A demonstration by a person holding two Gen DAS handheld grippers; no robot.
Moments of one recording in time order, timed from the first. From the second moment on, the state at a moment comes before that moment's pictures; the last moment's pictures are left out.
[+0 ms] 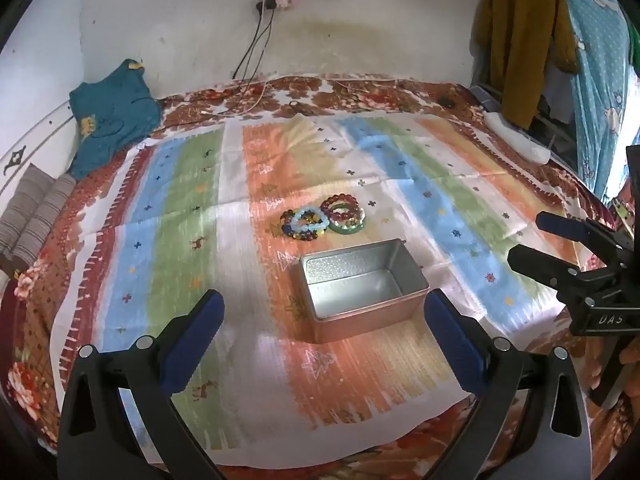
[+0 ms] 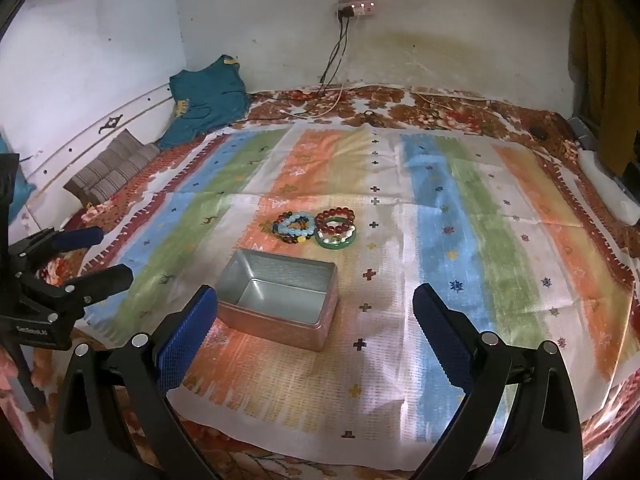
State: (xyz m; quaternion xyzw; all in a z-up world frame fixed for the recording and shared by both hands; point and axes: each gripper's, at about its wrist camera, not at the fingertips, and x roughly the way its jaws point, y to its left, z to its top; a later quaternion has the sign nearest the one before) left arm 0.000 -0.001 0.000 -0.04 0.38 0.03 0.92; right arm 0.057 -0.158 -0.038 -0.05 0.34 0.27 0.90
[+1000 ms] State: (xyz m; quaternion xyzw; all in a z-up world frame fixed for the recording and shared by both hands) left arm 0.004 0.010 0.003 -0.05 0.37 0.06 0.92; right arm 0.062 -0.149 -0.041 -0.07 0.35 0.26 0.90
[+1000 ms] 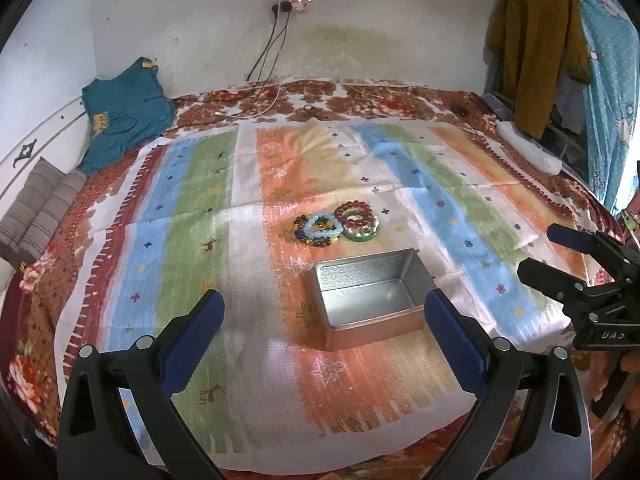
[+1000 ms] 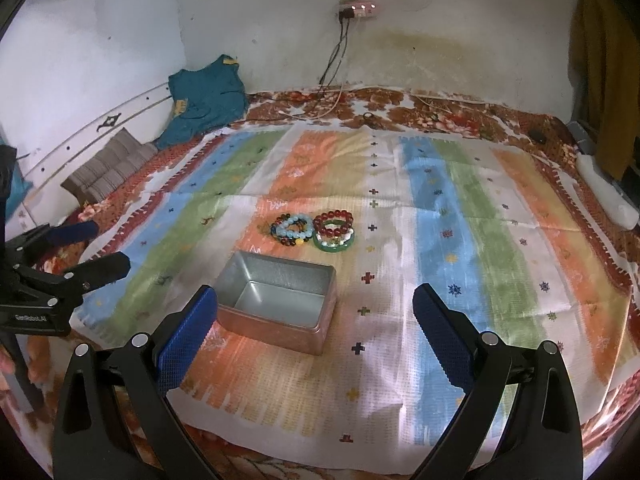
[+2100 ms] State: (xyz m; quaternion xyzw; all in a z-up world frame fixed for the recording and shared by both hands) left arm 0.115 0.041 -0.018 -0.08 0.45 0.09 0.88; right arm 0.186 -0.120 -0.065 -0.06 0.42 0.21 0.88
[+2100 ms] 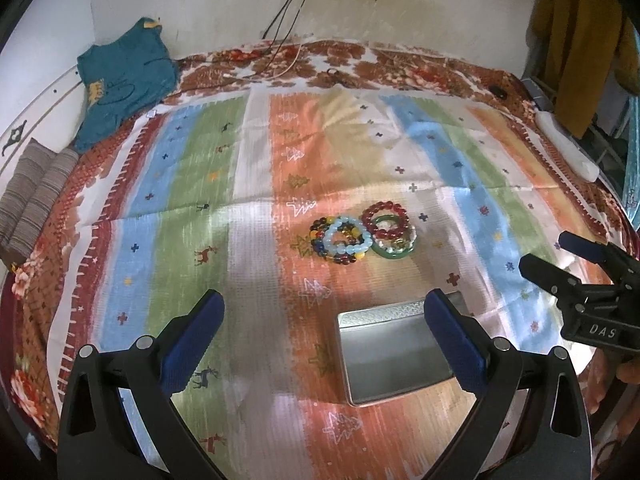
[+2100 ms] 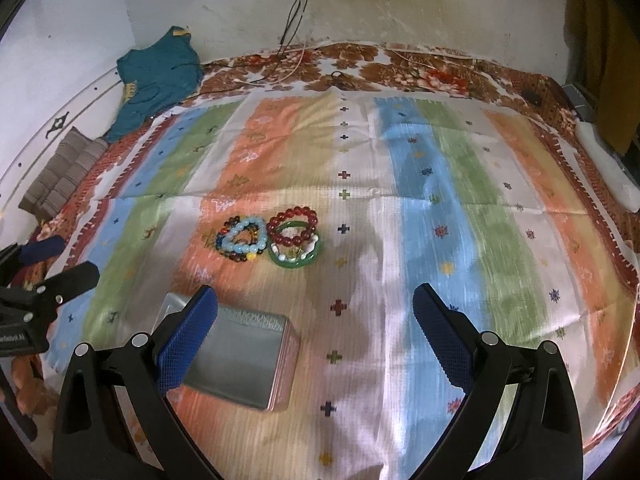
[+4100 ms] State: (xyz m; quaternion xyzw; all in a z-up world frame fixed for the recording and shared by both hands) left arm 0.251 0.029 -0.121 0.07 0.55 -0.04 0.83; right arm 0.338 -0.040 -0.166 -0.12 0.52 0.19 0.82
